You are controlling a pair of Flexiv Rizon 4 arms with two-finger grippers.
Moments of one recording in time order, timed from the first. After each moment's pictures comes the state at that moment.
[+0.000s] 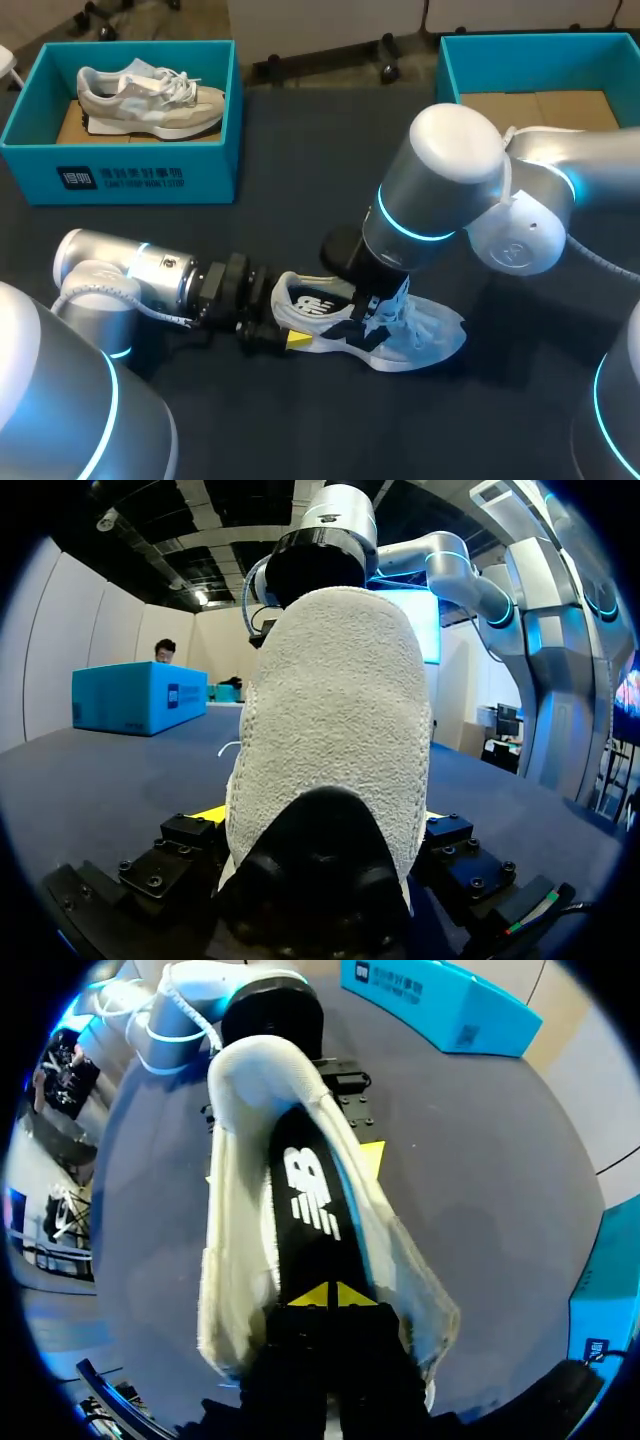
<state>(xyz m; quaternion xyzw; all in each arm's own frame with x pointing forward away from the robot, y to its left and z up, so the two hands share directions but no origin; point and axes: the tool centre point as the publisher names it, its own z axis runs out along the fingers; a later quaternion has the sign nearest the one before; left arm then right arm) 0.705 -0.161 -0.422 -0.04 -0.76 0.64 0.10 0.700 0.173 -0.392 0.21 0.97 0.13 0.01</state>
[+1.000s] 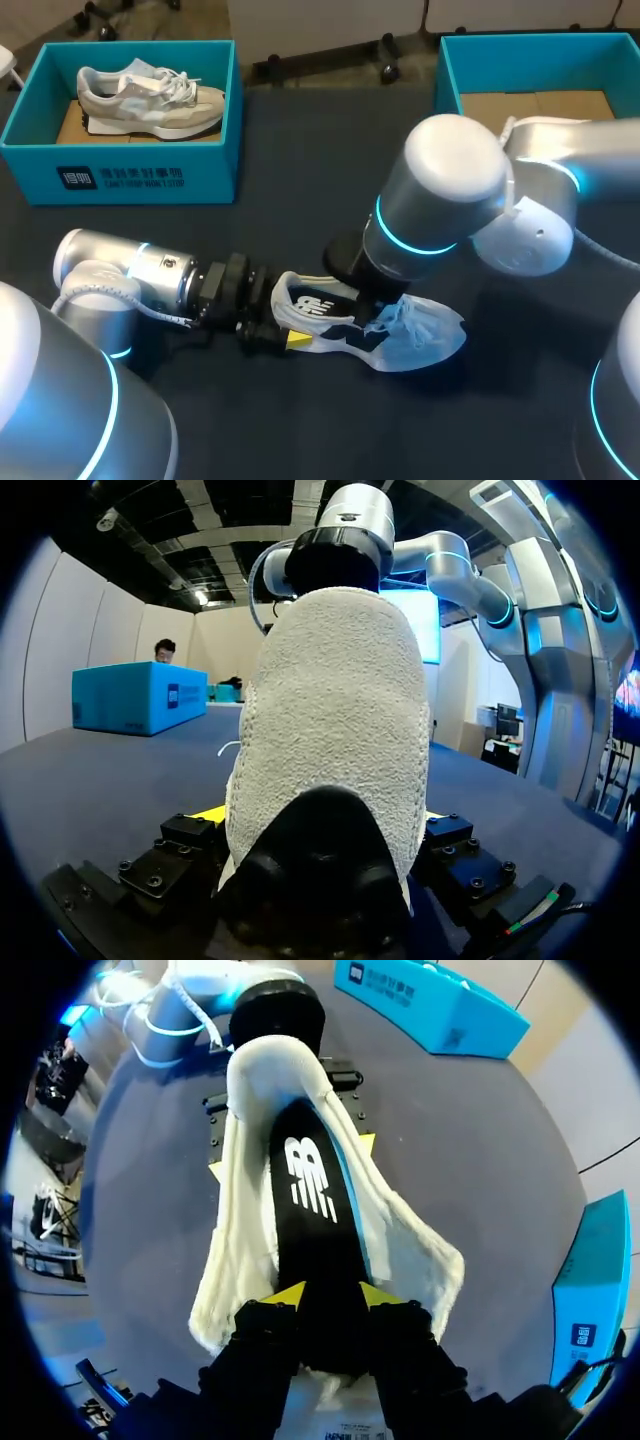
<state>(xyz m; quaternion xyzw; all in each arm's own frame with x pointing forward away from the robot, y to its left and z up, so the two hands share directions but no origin) 0.705 -0.161 -0.422 -0.04 -0.76 0.64 0.10 0.698 0.163 -0.387 0.22 0.97 0.11 0.06</state>
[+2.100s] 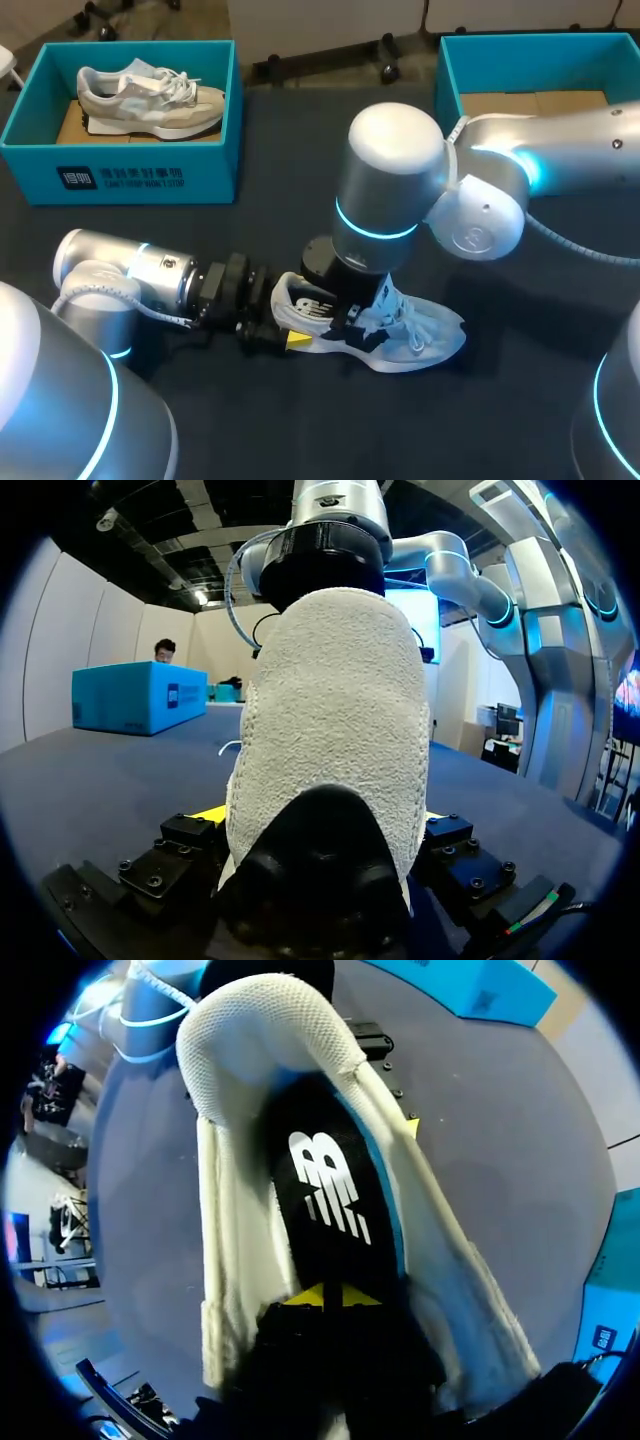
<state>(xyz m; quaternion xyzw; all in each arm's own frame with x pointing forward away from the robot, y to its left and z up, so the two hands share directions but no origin) 0.705 -0.161 -0.423 -0.04 -0.76 0.64 0.10 0.685 0.184 -0.410 0.24 0.97 0.06 -0.02</state>
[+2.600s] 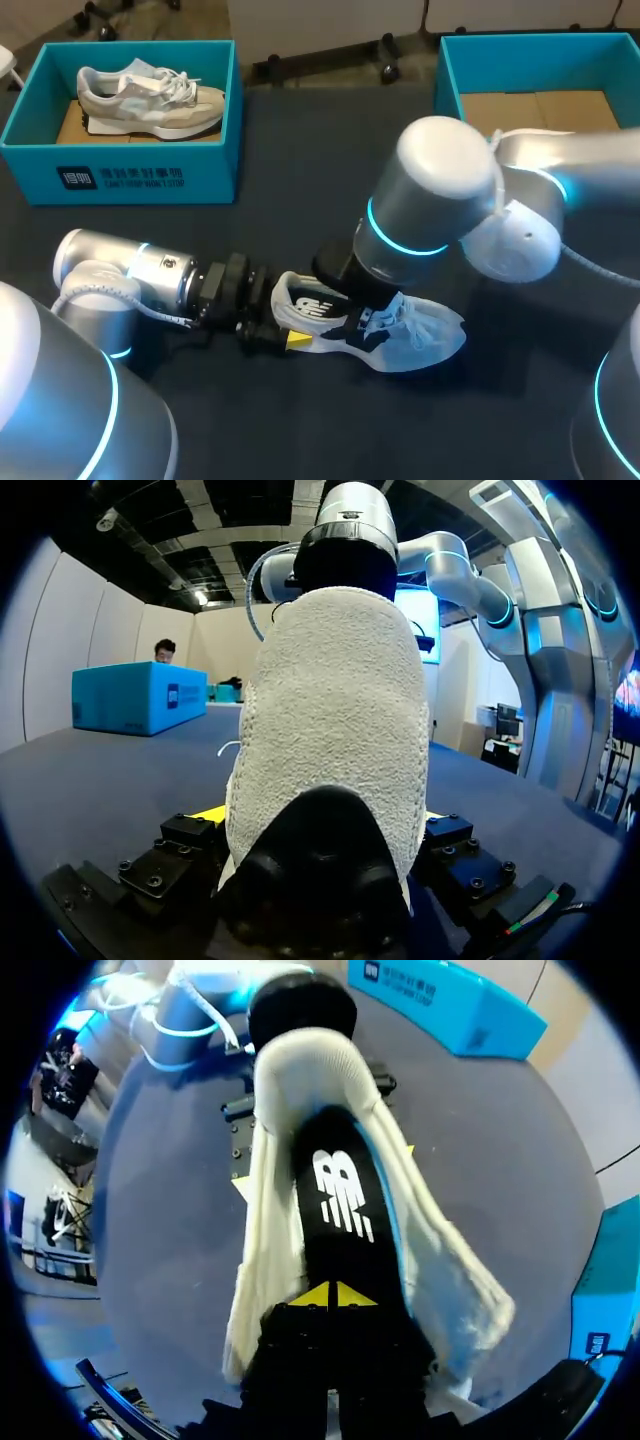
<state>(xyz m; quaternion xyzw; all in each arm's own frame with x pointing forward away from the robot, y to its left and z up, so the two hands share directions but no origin) 0.705 -0.161 -0.422 -0.04 -0.76 0.64 0.10 0.686 0.182 -0.387 0.21 0.97 0.14 0.03</state>
